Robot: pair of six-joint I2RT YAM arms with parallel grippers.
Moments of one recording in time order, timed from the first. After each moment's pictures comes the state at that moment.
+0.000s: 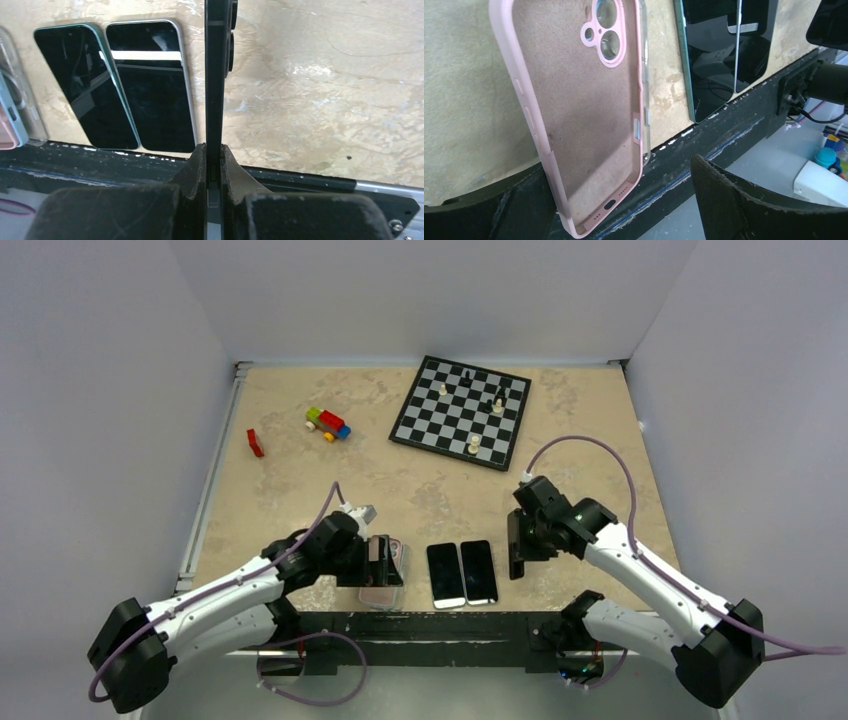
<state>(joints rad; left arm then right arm) -0.81 0.86 0.39 -0.43 0.21 -0.83 0.63 0.98 0.77 -0.97 0.06 0.64</state>
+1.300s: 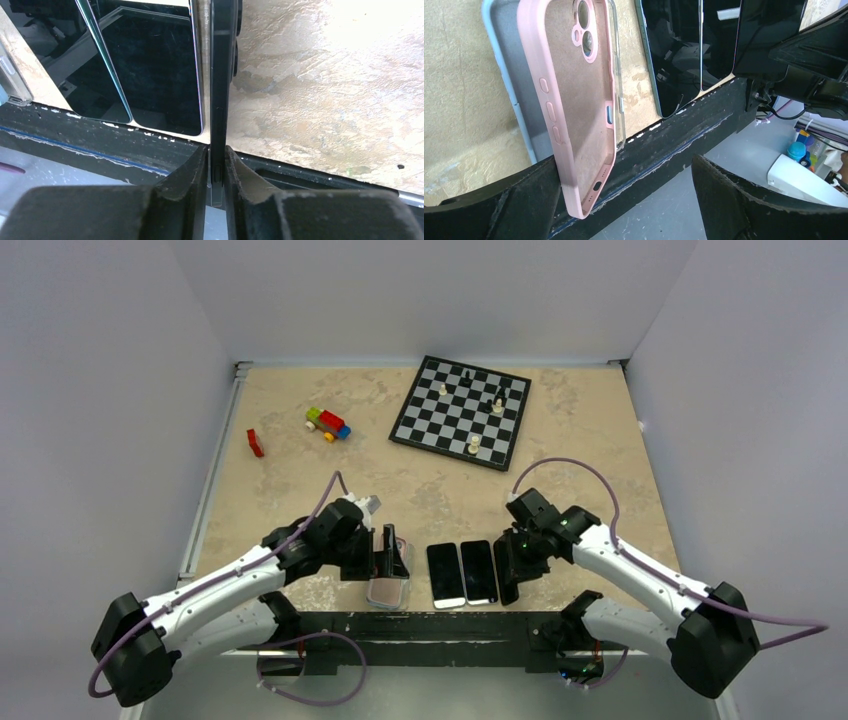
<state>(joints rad) -0.81 0.92 0.53 -0.52 0.27 -0.87 0.64 1.04 0.64 -0.91 -0.12 0.60</state>
